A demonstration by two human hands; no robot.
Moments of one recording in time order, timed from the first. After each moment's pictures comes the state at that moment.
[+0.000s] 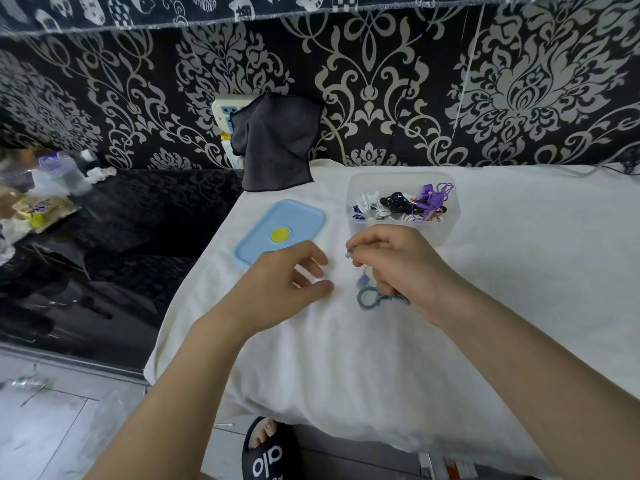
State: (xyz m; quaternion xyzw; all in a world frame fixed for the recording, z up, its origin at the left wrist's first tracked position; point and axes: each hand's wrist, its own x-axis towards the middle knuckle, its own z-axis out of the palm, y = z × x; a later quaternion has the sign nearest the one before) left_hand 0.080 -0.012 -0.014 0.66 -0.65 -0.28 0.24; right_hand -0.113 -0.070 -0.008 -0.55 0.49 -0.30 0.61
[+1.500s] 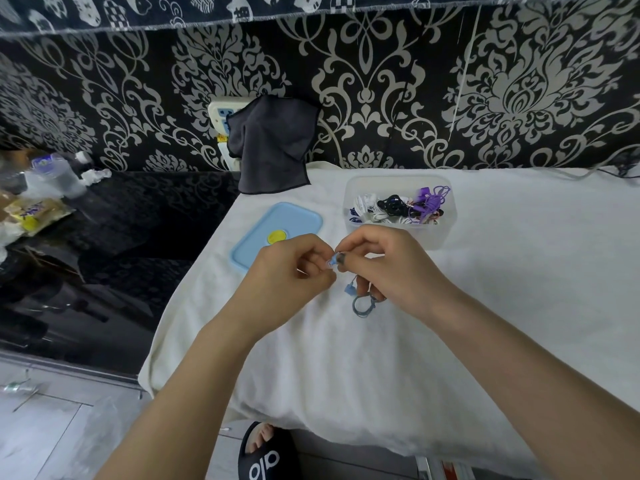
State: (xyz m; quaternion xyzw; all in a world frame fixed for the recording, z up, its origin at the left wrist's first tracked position) left_hand 0.061 -0.014 0.000 0.64 -0.62 -0.31 0.33; right_hand -0.111 -0.066 -0.007 -0.64 0.45 -0.30 0.55
